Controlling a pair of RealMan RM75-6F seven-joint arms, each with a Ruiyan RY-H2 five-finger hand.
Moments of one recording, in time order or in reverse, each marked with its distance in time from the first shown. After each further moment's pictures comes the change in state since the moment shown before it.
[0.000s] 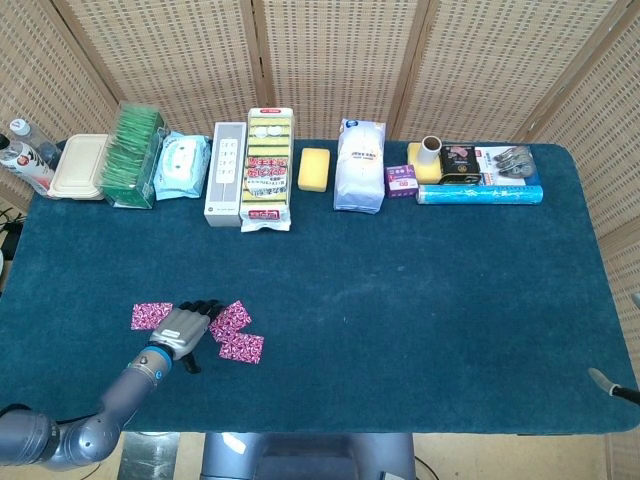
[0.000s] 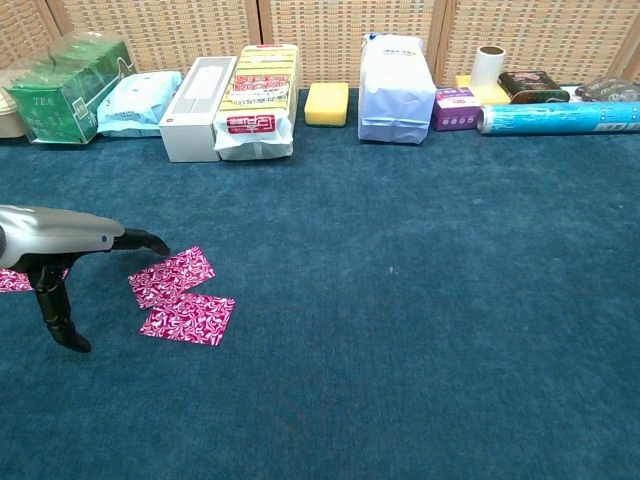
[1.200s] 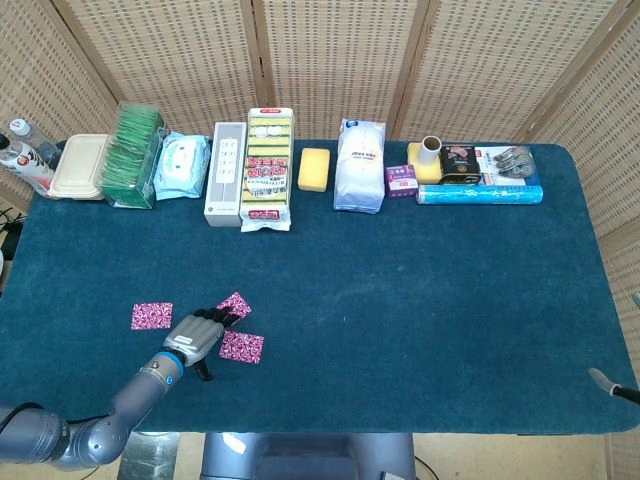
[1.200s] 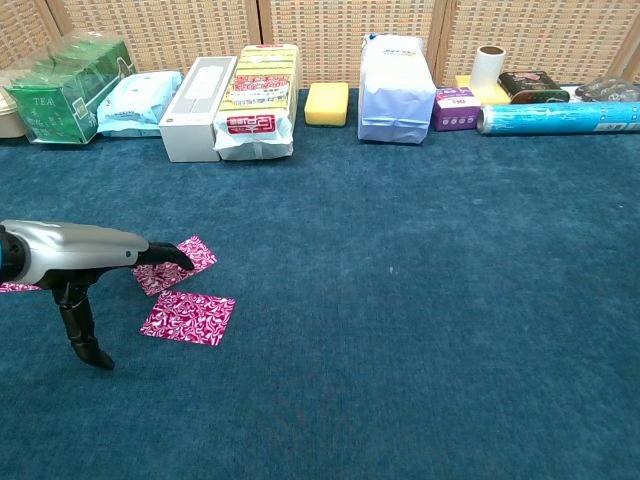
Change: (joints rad) left arm -0.038 -0.056 0.023 0.018 -0.006 -0.016 -0.033; right arm 0.001 0.001 0.001 0.002 0.002 -0.005 0.006
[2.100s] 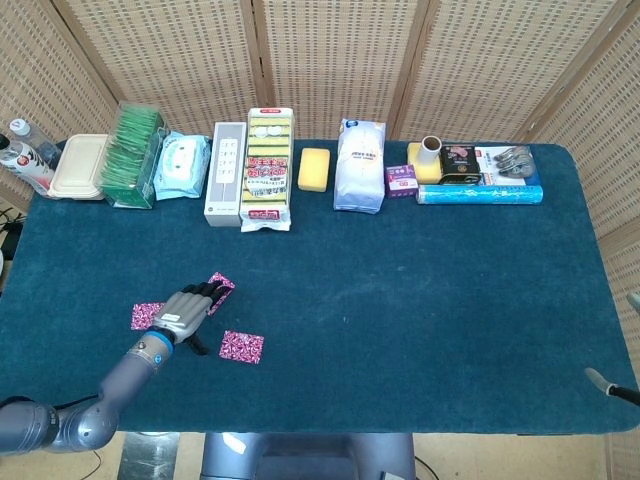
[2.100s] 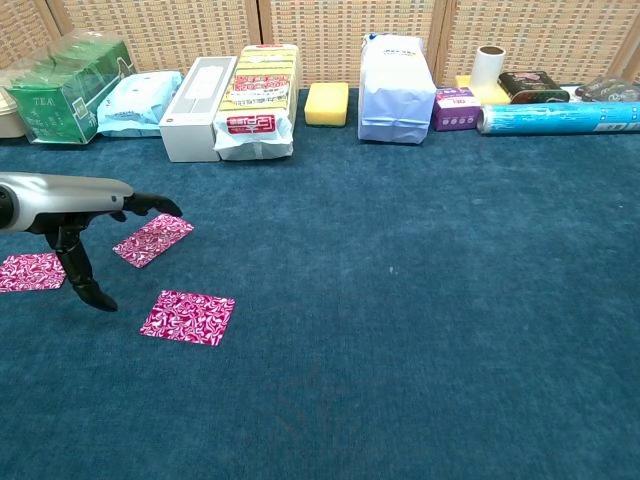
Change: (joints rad) left arm 0.058 0.056 -0.050 0.051 0.158 0.002 -0.160; right arm 0.003 -0.003 -0.003 -0.008 -0.006 -0.003 -0.016
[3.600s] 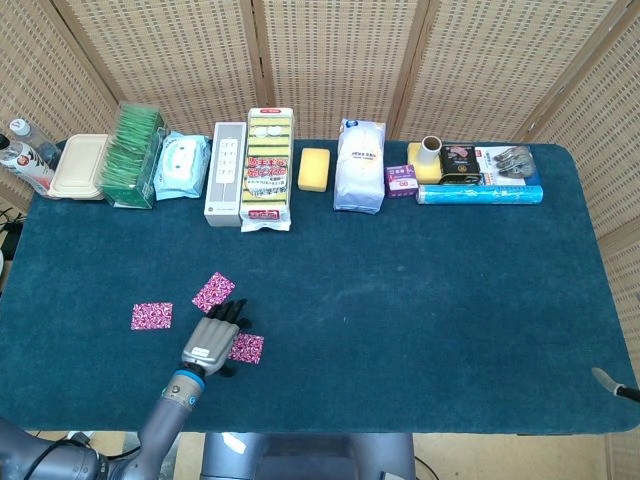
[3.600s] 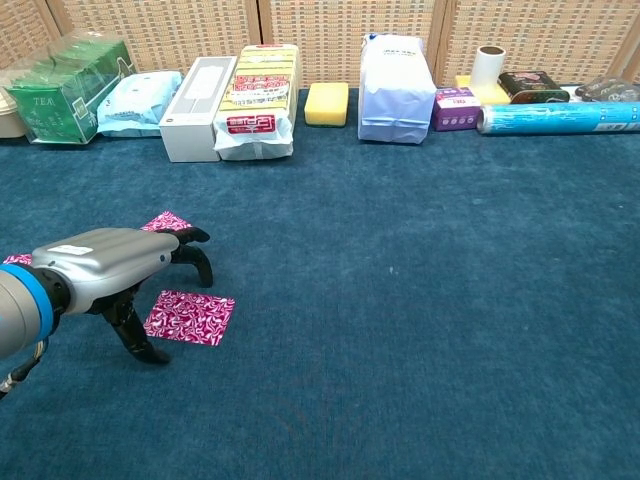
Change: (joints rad) left arm 0.190 -0.358 -0.023 0.057 0.122 0.342 0.282; right arm -0.006 0.012 0.004 0.019 0.003 0.009 0.063
